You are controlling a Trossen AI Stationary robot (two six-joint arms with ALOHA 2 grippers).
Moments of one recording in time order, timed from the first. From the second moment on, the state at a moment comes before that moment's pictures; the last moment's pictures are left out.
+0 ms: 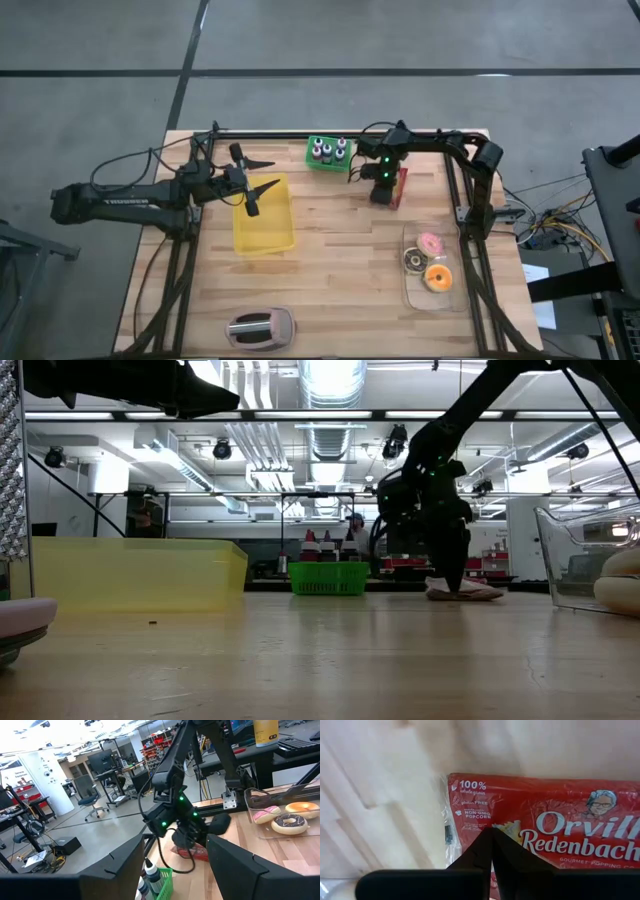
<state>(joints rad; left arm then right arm) 0.15 0.80 0.49 0.28 -0.16 0.34 -0.57 1.93 1.23 -1.01 -0.30 -0.22</state>
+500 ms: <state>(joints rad) 0.16 0.80 0.49 0.28 -0.16 0.34 -0.32 1.93 1.24 -0.86 -0.31 -0.07</state>
